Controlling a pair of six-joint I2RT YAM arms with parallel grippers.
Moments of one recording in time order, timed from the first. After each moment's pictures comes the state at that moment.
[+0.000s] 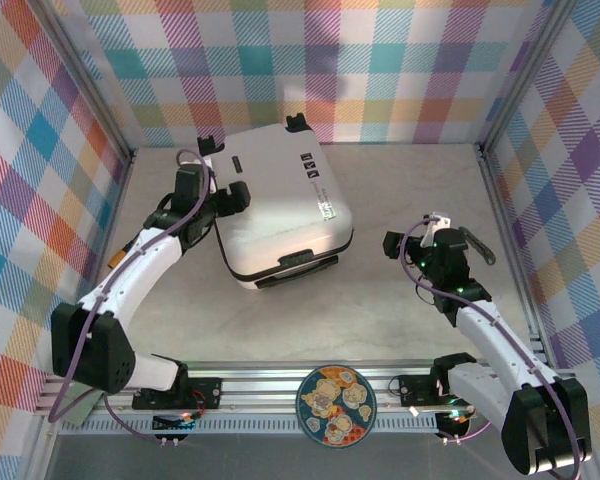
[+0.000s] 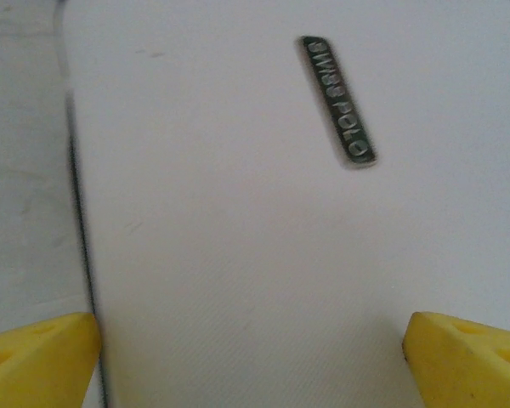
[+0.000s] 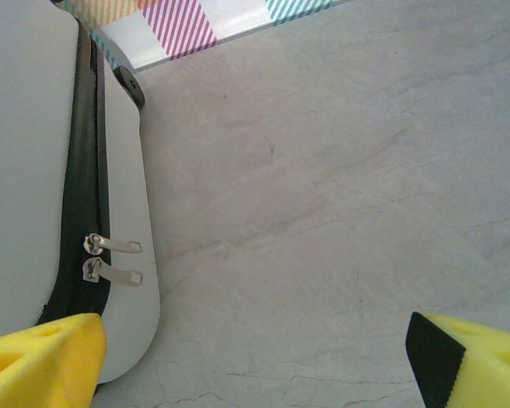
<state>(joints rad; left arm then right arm) -0.28 1.40 1.14 -0.36 -0.07 -0.42 0.20 0.93 0.49 -0.01 -0.06 0.36</state>
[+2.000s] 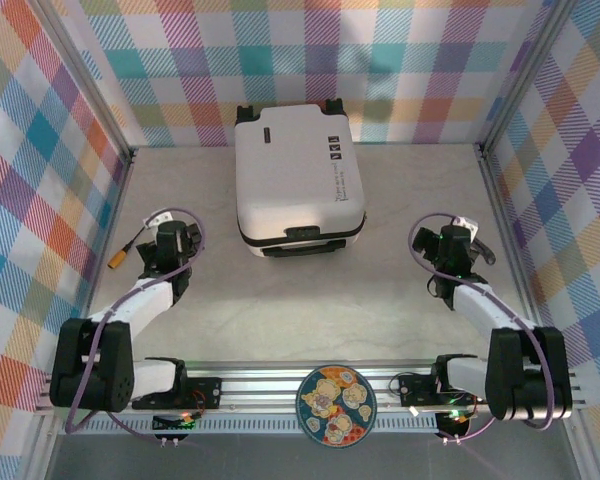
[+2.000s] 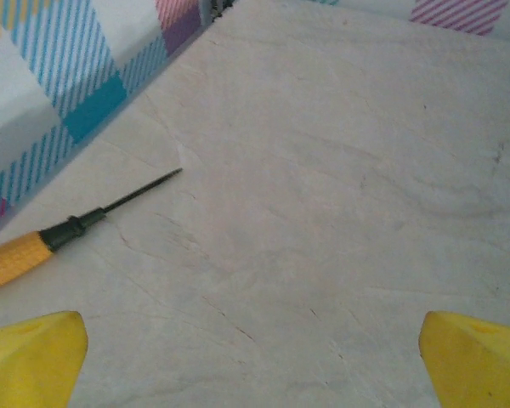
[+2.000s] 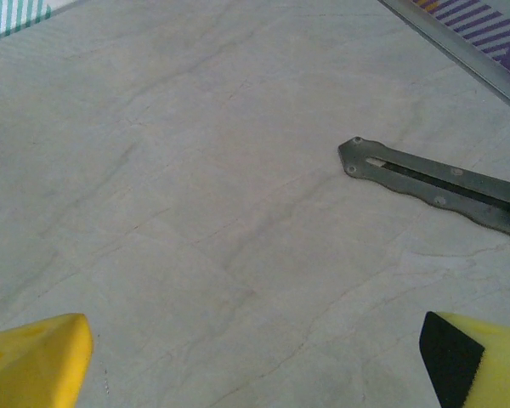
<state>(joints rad) -0.08 1.27 0.51 0.21 -0.48 -0.27 0.03 1.22 0.46 0.16 0.26 0.37</state>
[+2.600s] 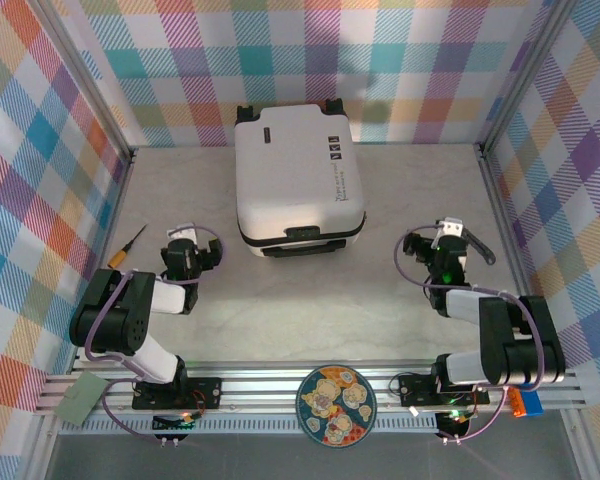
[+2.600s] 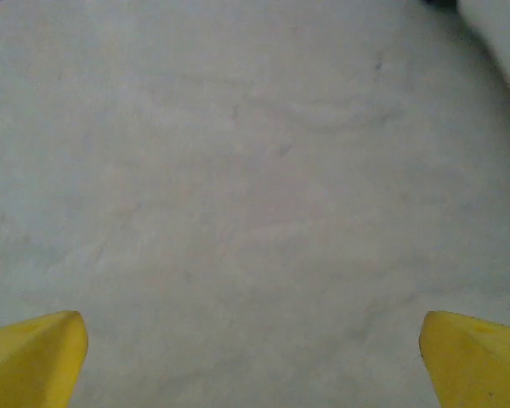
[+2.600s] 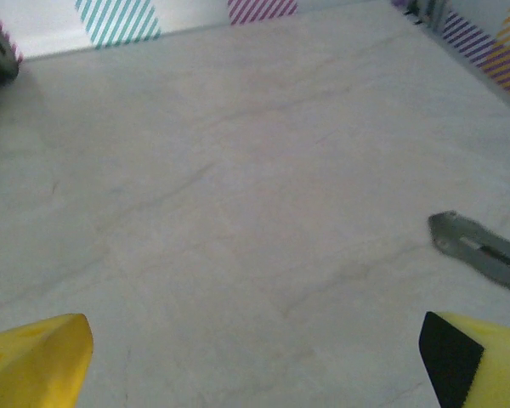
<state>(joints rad) -0.08 1.58 0.38 0.75 -0.20 -0.14 0.03 1.39 0.32 0.67 0.12 0.14</state>
